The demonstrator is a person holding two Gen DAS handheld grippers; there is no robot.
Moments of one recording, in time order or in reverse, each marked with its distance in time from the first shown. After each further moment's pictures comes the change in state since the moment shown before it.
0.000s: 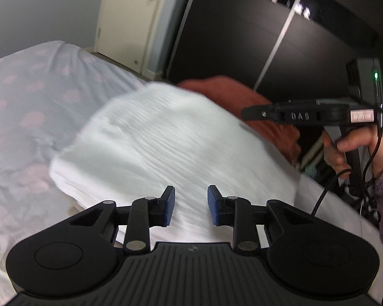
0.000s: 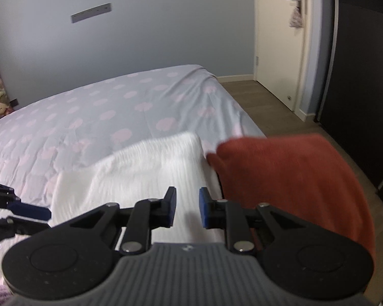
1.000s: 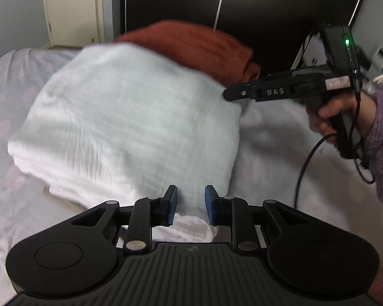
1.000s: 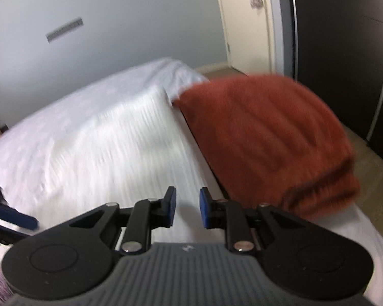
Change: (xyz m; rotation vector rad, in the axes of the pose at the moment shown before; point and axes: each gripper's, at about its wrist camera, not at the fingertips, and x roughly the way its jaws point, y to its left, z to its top) left arm 0.005 -0.060 -0.054 0.253 0.220 -0.031; right arm -0.040 -0.032 -0.104 0.170 0.016 -0.048
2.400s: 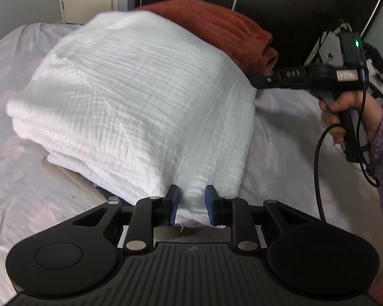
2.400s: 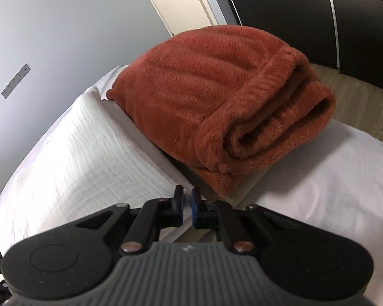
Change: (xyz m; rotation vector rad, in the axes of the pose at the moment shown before) left arm 0.004 0.015 -0.022 -0.083 0.020 0.020; right arm 0.041 -0.044 -0.024 0.345 -0.013 -0.066
